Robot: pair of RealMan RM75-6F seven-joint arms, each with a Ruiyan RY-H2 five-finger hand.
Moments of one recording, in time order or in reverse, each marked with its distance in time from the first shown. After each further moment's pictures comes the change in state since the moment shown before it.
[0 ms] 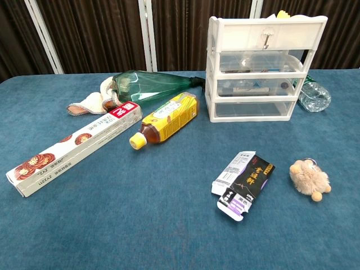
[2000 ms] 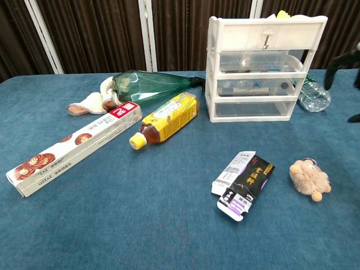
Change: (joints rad) left arm -0.015 0.007 -0.007 -0.014 -0.030 -0.031 -0.033; right arm 0.327 -0.138 0.127 -0.014 0.099 -0.282 -0.358
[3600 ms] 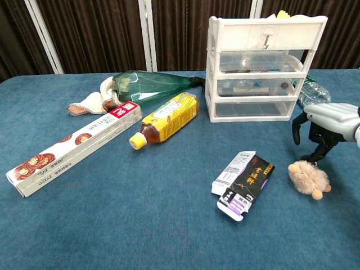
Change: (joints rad) left arm -0.011 0.015 -0.003 -0.019 -0.031 -0.029 -0.031; right arm 0.124 -0.389 -0.025 0.344 0.349 -0.068 -0.159
